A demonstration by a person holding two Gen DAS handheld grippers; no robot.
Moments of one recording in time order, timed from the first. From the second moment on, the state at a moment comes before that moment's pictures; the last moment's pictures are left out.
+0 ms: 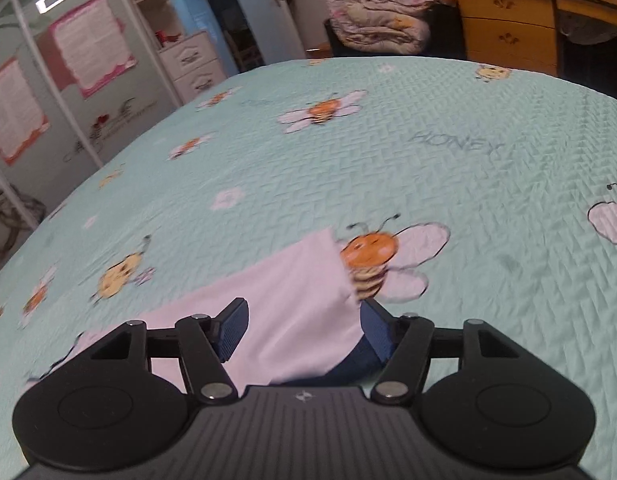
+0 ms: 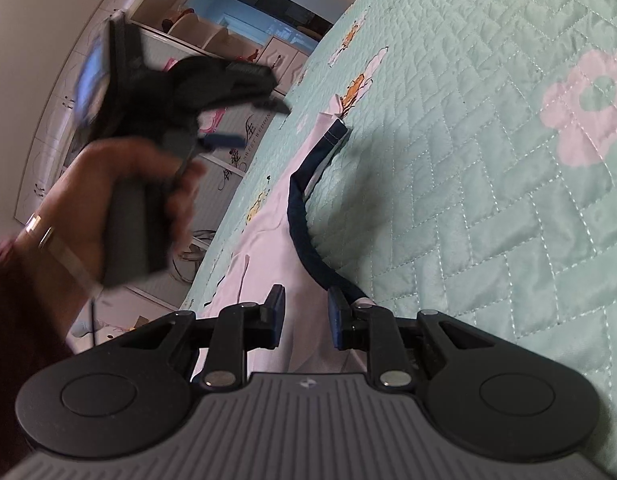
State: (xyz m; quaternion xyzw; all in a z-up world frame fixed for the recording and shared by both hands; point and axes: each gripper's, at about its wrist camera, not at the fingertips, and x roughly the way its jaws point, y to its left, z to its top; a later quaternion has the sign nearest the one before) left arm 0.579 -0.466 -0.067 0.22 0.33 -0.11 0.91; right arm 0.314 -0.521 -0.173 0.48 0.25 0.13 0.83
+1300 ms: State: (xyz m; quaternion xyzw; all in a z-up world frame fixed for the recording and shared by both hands) left arm 0.619 -0.515 -0.146 0.40 0.32 -0.02 0.86; right arm 0.320 -0.523 -0.179 0.49 0.24 0.15 0.83
